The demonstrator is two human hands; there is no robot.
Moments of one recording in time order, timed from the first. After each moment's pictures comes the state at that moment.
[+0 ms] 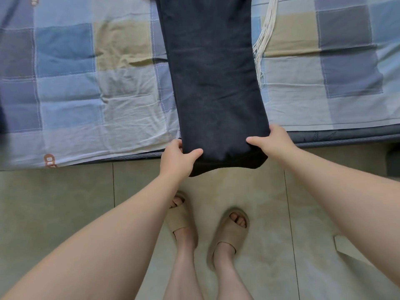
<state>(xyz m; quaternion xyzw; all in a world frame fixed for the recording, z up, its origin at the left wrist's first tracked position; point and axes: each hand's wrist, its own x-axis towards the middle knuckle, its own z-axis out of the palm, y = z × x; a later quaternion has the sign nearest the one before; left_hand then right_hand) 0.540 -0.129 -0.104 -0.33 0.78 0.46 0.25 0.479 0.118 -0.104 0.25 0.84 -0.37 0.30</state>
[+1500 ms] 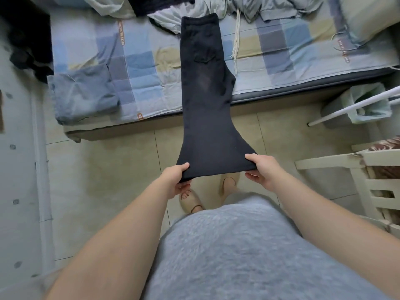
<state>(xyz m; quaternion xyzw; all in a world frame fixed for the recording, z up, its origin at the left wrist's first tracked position) 0.874 -0.252 0.260 -0.49 0.53 0.57 0.39 0.870 0.015 0.282 0.47 0.59 -0.59 0.27</state>
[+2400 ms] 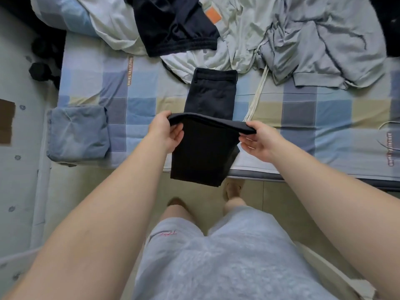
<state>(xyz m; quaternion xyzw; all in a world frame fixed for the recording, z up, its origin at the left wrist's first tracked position) 0.374 -0.158 0.284 -0.59 0.39 0.69 0.12 0.341 0.093 0.252 0.41 0.53 -0.63 0.39</state>
